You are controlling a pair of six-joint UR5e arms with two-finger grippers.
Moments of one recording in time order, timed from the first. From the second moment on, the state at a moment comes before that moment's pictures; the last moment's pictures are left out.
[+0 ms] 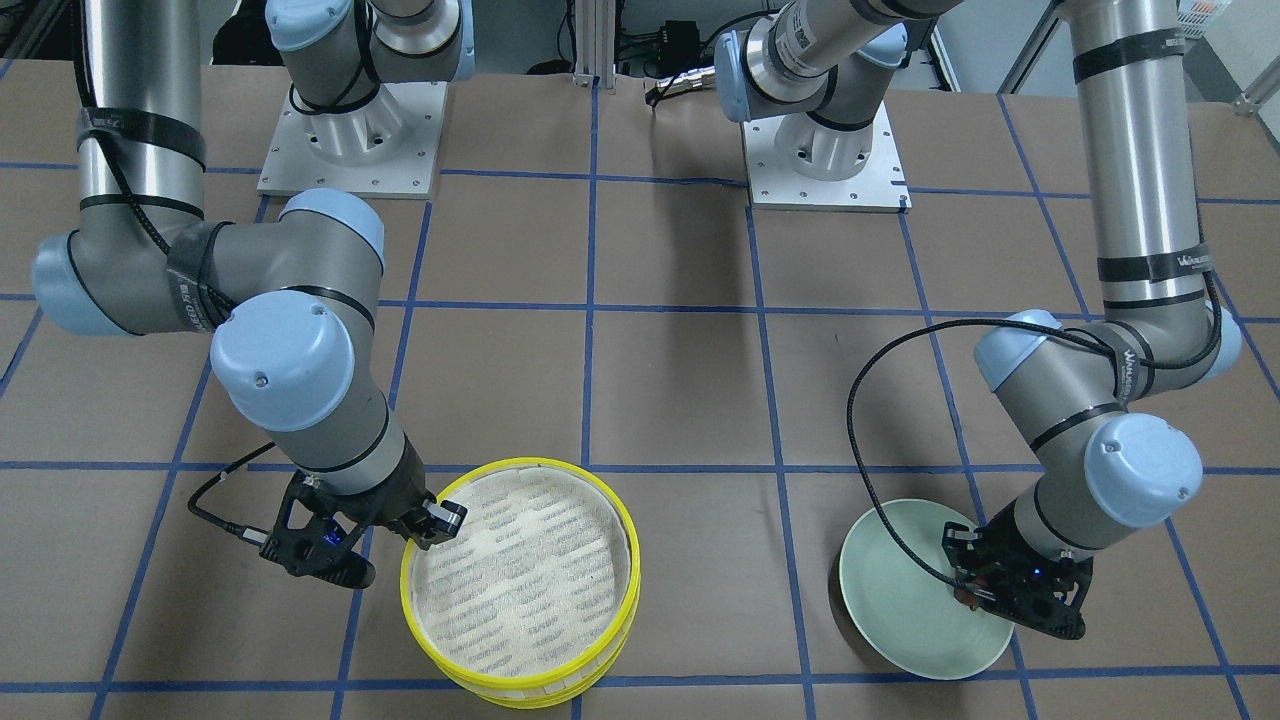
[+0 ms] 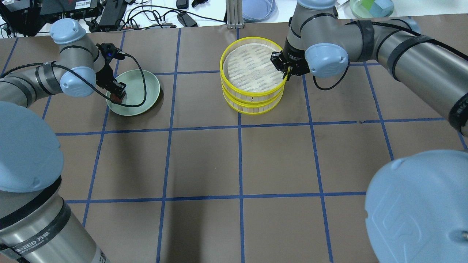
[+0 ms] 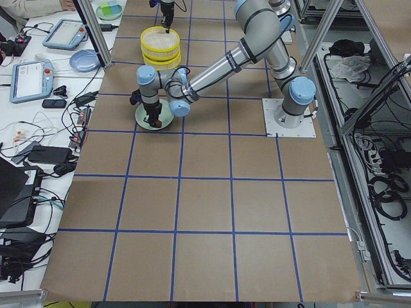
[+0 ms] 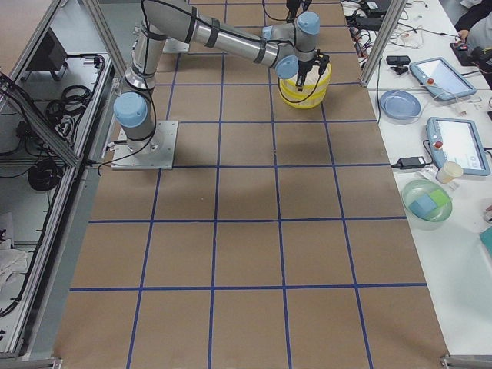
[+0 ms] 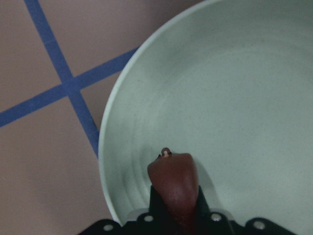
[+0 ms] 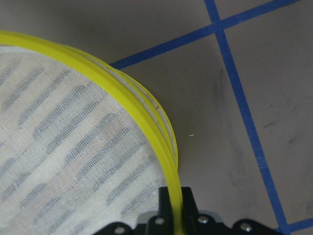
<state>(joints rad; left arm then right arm) -1.30 -2.18 -1.56 -0.90 1.61 0.65 1.66 -1.08 1.51 -2.10 -1.50 0.43</state>
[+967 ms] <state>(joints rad) -1.34 -2.05 -1.55 -0.94 1.60 0.35 1.66 -1.08 1.51 -2.11 -1.49 0.44</state>
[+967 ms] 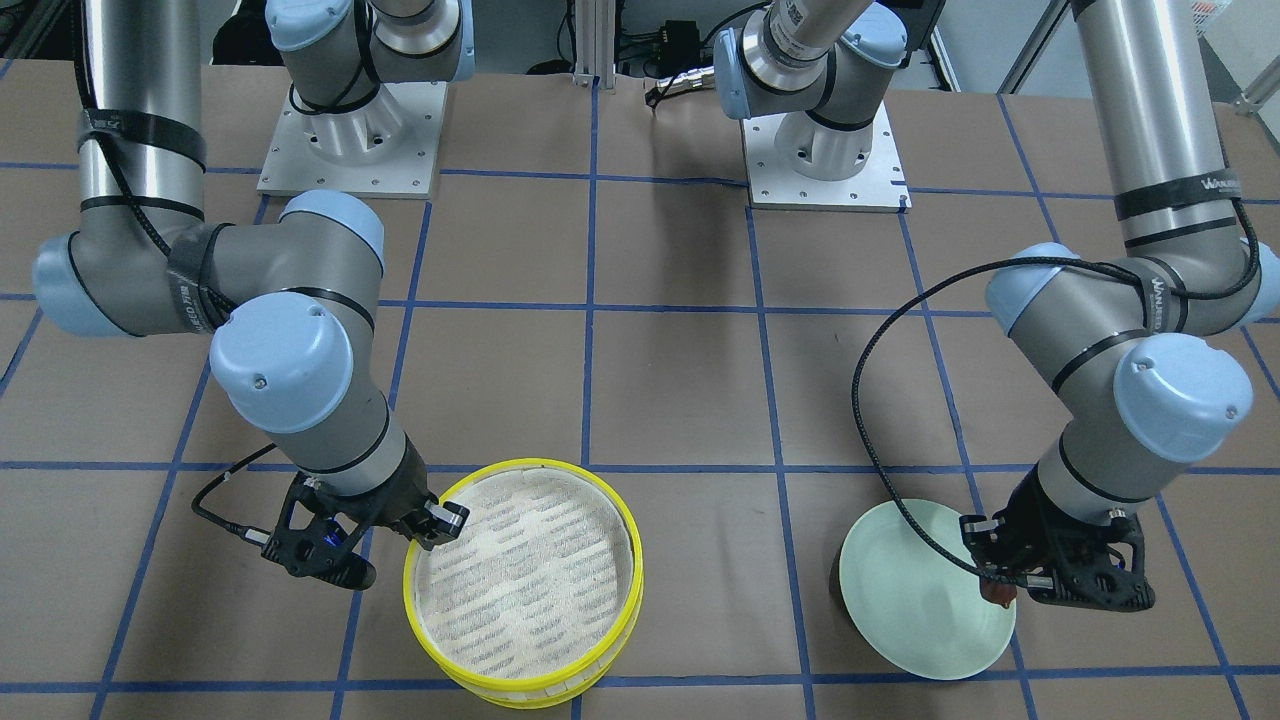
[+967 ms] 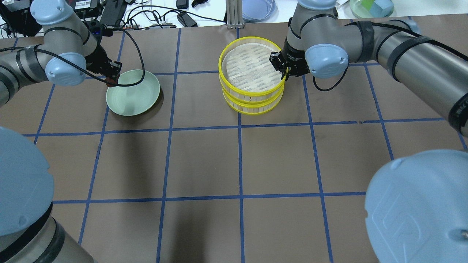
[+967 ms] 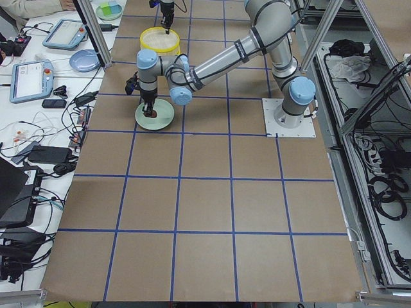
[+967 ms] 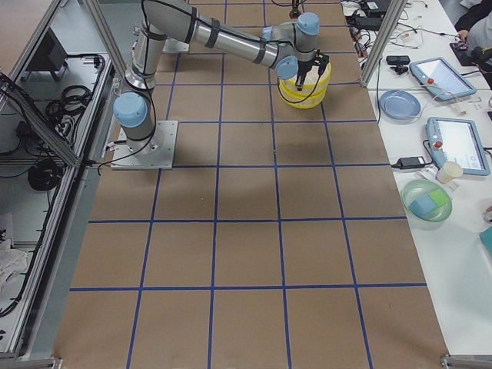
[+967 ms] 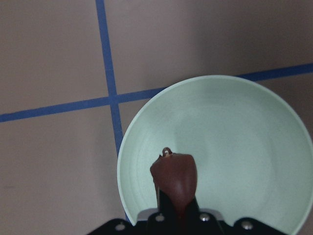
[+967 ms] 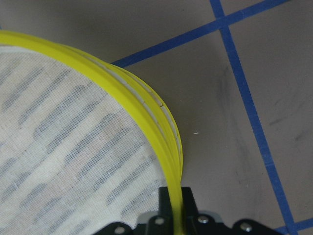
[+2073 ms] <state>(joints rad) -1.40 -1.83 -1.56 -1.29 1.63 0.22 1.66 -1.08 1.51 -2.11 -1.49 0.44</state>
